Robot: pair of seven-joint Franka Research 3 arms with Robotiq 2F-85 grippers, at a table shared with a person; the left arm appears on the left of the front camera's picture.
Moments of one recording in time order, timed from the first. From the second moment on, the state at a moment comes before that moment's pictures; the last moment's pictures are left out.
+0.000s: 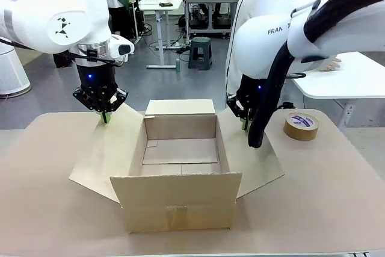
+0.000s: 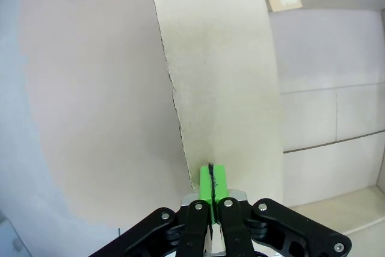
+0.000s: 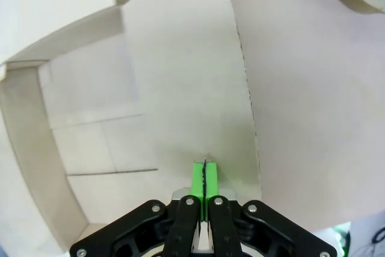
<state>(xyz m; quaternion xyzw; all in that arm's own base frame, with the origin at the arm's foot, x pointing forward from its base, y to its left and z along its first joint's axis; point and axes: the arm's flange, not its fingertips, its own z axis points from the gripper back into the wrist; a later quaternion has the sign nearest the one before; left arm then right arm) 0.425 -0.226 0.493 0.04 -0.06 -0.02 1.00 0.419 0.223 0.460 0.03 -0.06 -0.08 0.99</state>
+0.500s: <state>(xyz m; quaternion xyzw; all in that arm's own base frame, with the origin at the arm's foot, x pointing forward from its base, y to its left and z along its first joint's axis) 0.439 -0.200 0.457 0.03 -0.04 0.01 1.00 0.429 0.195 0.425 0.02 -0.05 -0.12 0.99</state>
